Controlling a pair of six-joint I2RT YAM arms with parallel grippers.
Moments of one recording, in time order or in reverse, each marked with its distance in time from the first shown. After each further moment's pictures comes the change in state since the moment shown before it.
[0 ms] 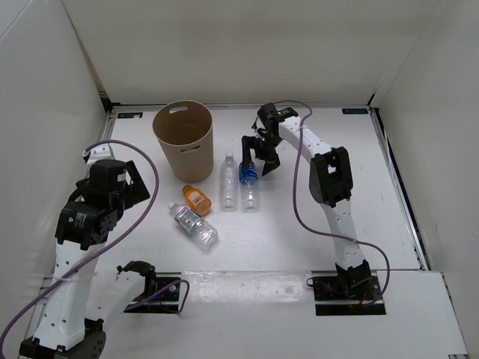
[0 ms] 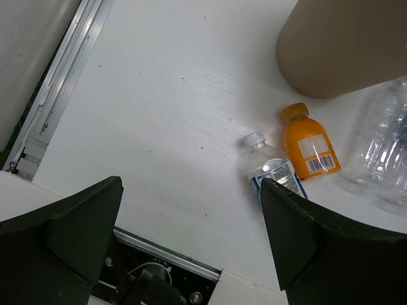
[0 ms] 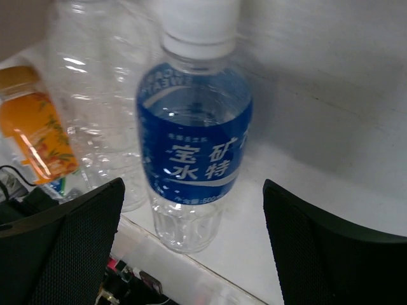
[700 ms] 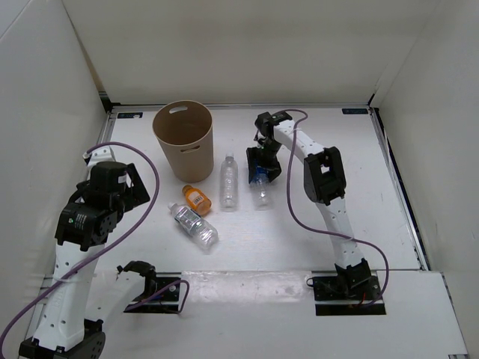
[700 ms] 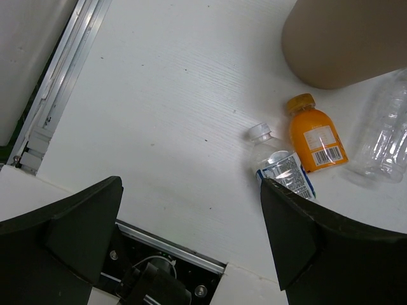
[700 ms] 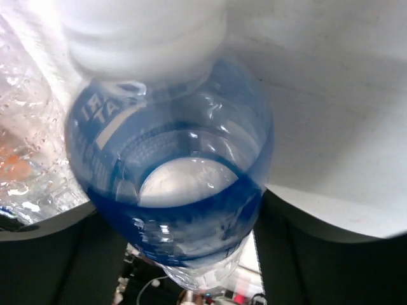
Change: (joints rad) left arm -0.009 -0.009 -0.008 -0.029 0.002 -0.001; right arm 0.011 0.106 0.043 -0.156 0.107 0.002
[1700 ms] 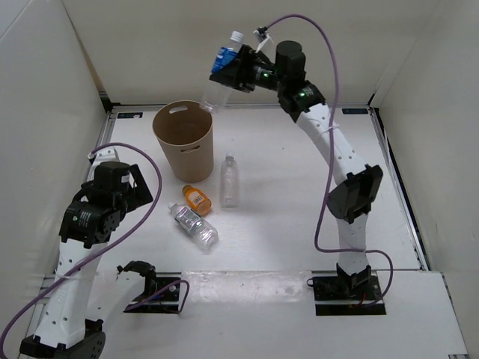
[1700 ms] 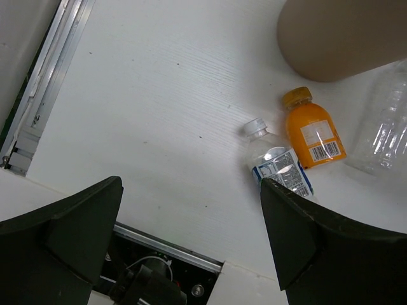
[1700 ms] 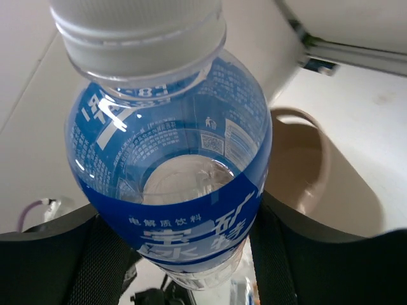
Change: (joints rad) left arm 0.000 0.005 -0.035 0.027 0.027 -0.002; right arm 0.020 -0.455 0.057 1.001 -0.249 0.457
